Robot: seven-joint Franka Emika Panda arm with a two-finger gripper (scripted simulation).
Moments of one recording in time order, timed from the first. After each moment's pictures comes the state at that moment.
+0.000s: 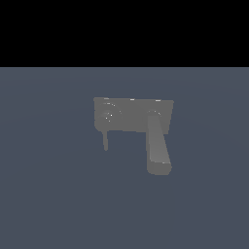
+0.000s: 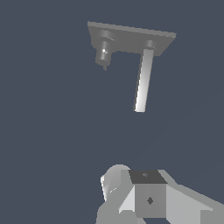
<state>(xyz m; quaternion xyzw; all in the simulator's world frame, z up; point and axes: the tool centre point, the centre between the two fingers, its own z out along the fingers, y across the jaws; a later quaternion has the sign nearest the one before) -0.262 0.011 0.480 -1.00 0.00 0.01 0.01</state>
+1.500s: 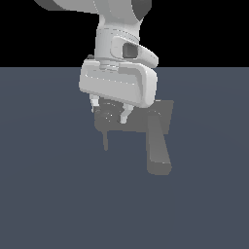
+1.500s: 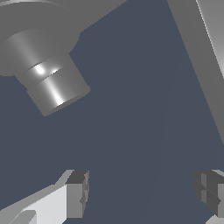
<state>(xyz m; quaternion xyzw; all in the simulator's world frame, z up) -0.119 0.039 0.188 -0.94 0.32 0.10 0.05</state>
